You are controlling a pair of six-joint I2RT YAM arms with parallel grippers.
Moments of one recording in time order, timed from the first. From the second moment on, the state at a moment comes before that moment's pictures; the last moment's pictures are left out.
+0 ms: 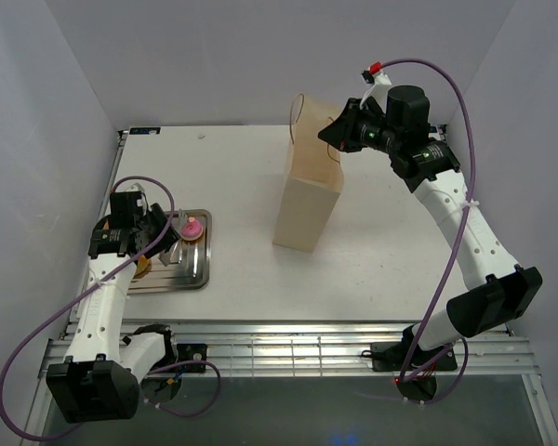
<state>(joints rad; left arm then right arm) 0.06 0.99 0.92 -0.82 0.07 -0.47 0.40 1.48 1.66 -0.44 -0.40 0.38</state>
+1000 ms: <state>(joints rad) 0.06 1.01 0.85 -0.80 0.12 -0.50 0.40 1.48 1.64 -0.41 -0.41 0.39</state>
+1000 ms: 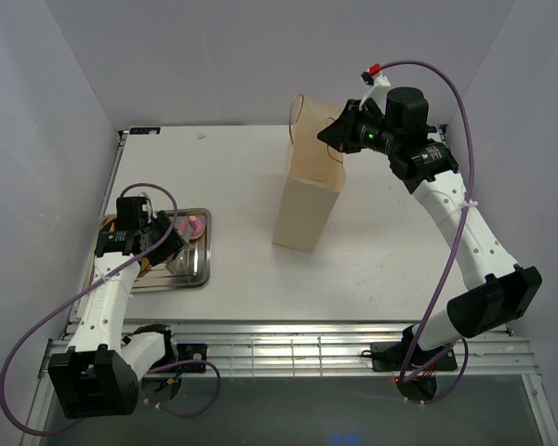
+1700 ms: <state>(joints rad) 0.06 1.07 0.83 -0.74 0.14 -0.52 0.40 1.48 1.64 -0.41 -0.41 0.39</state>
